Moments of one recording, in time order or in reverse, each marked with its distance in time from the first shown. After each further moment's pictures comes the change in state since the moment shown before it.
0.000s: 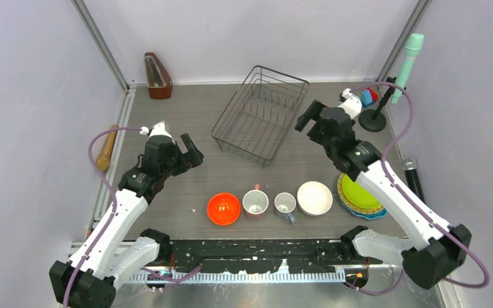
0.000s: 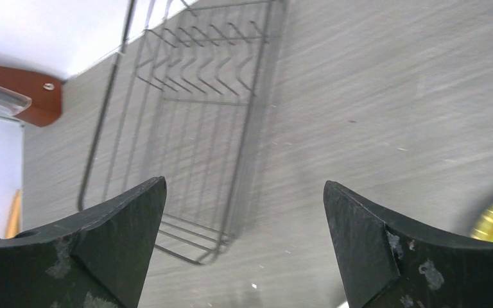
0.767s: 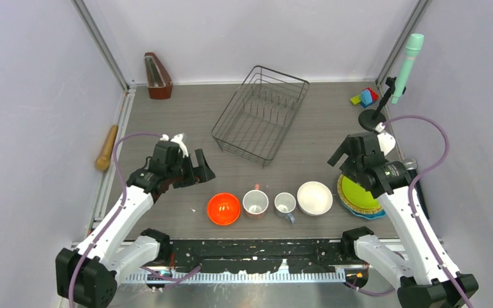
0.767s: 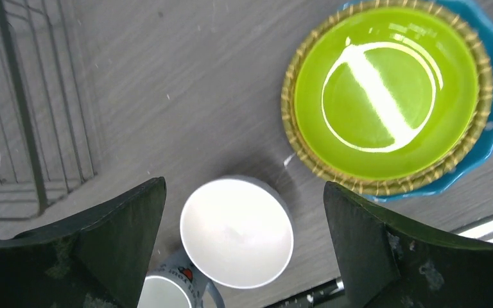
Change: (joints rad) left arm 0.000 0.031 -0.069 -0.026 0.272 0.110; right arm -0.261 -0.286 -0.099 -0.588 -0.072 0.043
